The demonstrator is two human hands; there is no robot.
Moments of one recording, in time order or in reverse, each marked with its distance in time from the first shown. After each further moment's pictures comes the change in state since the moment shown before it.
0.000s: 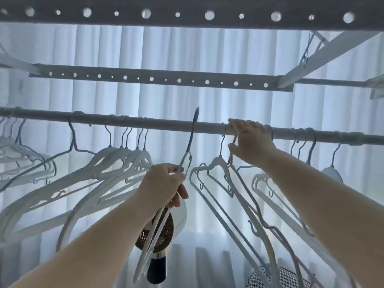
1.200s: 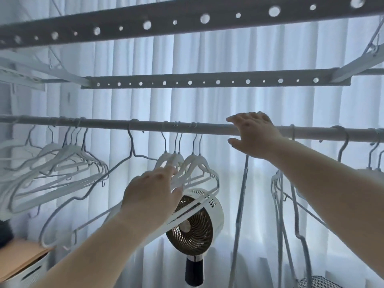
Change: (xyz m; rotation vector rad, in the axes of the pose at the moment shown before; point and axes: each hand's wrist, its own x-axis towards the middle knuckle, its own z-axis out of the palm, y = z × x) left_hand -0.024 -0.021 -0.120 1.002 0.279 0.224; right_hand 0.037 -0.115 0.011 -0.039 -0.056 -0.186
